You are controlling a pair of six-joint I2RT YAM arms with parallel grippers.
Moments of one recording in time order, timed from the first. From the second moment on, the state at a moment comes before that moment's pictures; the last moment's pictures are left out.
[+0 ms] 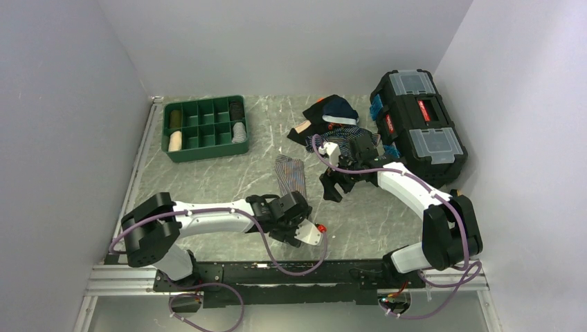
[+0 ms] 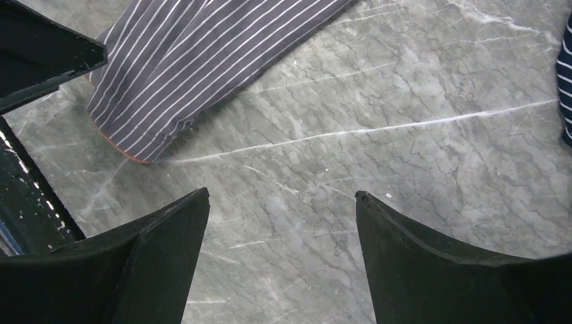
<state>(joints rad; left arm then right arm) -1.16 1.52 0.90 -0.39 -0.05 0.83 0.37 1.42 0.90 -0.52 -0.50 -0.44</state>
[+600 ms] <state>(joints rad) -1.17 1.60 0.91 -0.35 -0.06 0.83 0.37 1.42 0.90 -0.52 -0.51 -0.44</state>
